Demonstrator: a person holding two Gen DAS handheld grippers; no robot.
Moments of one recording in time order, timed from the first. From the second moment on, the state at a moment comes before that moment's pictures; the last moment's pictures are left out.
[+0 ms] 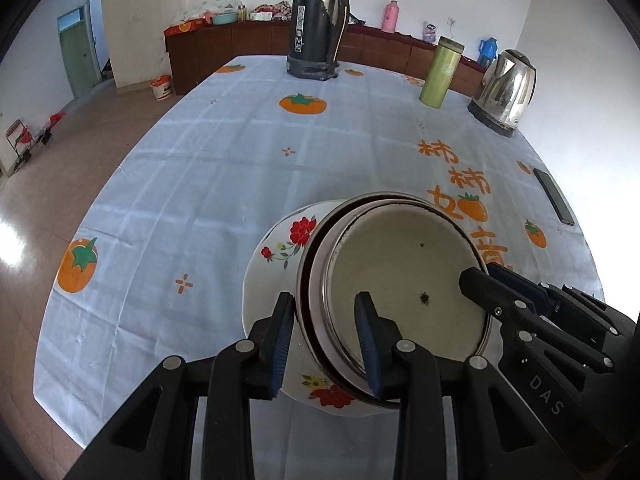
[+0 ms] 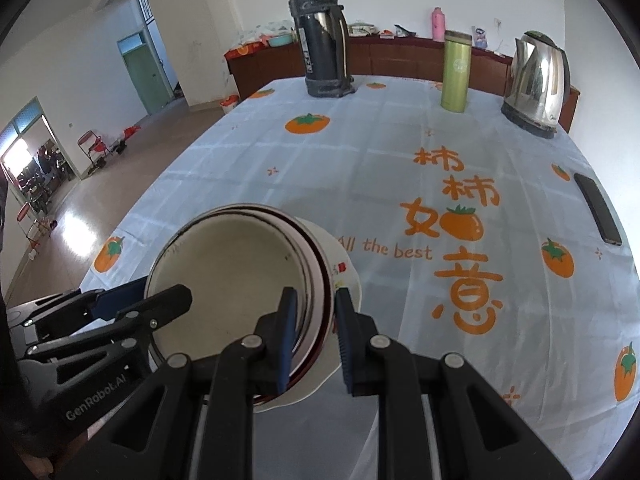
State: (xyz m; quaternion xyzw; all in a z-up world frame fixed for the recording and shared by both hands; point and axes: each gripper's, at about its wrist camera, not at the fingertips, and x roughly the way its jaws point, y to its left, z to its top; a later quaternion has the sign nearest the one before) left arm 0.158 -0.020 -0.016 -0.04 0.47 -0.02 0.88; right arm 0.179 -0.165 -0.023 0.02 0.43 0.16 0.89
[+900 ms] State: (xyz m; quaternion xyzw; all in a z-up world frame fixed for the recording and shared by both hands) left arm 0.165 -0.015 -0.024 -0.05 0.47 -0.03 0.88; right arm 0.187 -0.162 -0.032 0.01 0.44 0.16 0.88
